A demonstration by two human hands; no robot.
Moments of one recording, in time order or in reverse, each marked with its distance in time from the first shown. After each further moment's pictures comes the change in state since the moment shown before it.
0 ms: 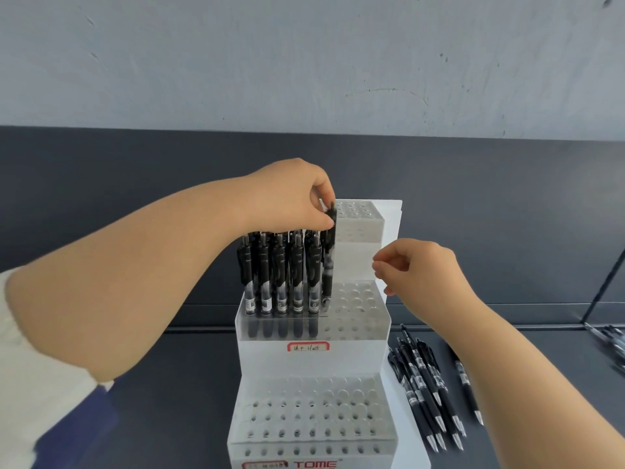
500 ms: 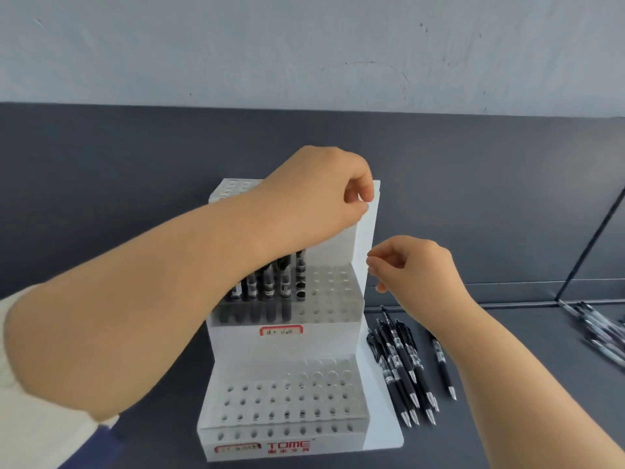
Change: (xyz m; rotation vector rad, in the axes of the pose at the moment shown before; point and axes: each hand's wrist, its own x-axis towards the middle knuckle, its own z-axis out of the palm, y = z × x) left_hand -0.004 0.048 0.035 0.010 0.215 0.207; right_hand -0.011 0.027 -0.004 0.068 0.023 0.038
